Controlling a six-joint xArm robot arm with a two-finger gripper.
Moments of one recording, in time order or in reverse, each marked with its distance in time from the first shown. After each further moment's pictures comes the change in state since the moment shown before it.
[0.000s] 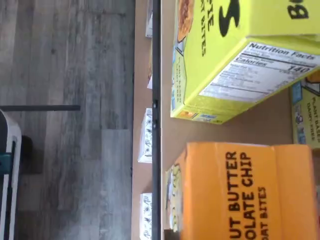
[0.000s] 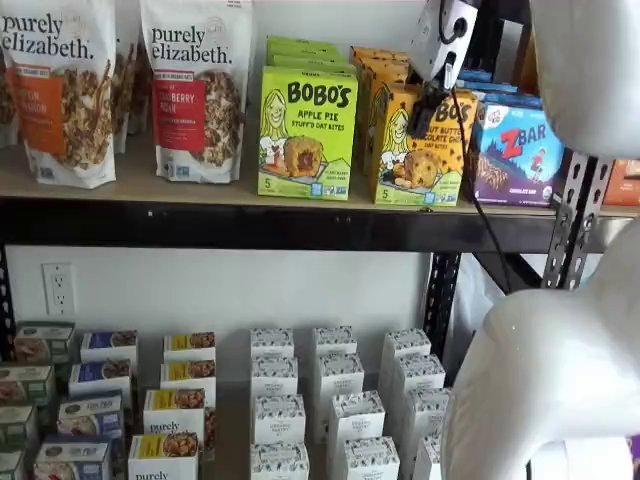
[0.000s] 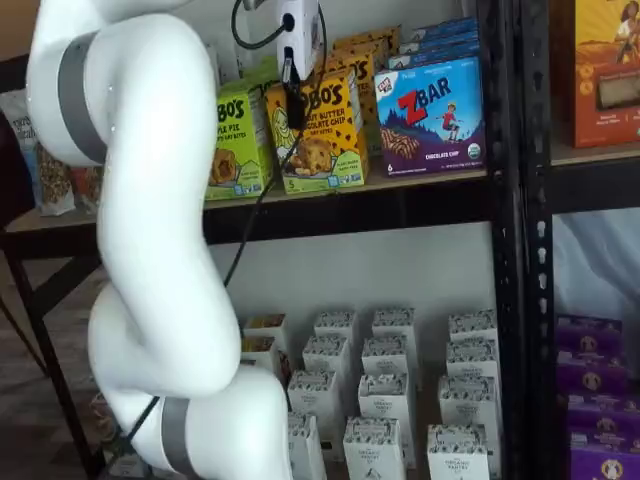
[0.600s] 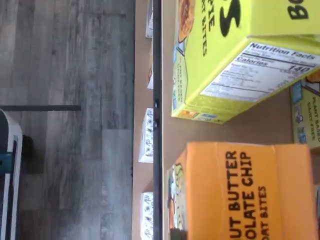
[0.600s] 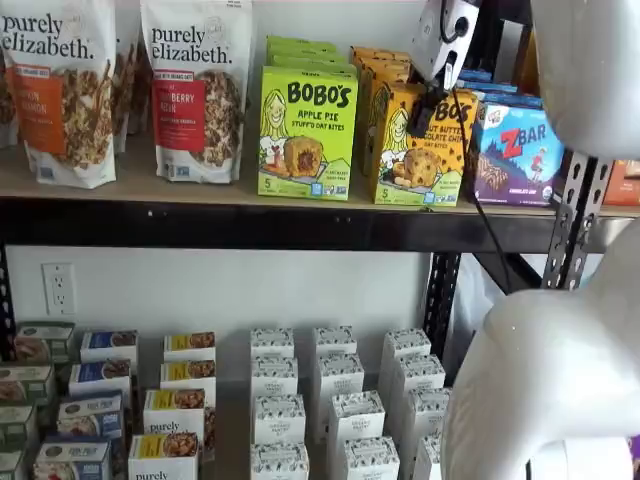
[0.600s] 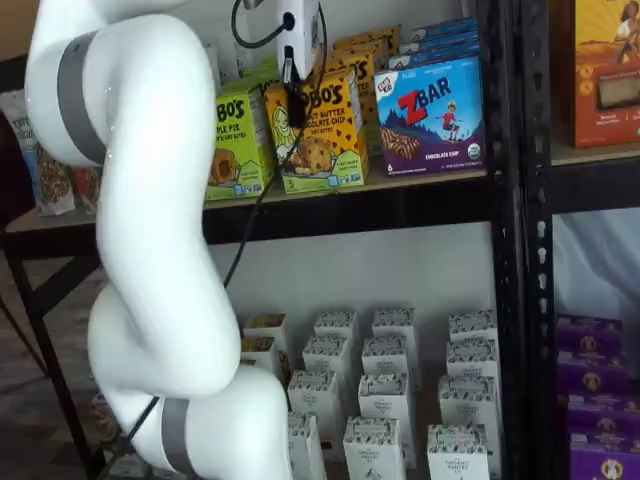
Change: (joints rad) arm -0.002 -0.001 -0.004 -0.002 0.008 -0.001
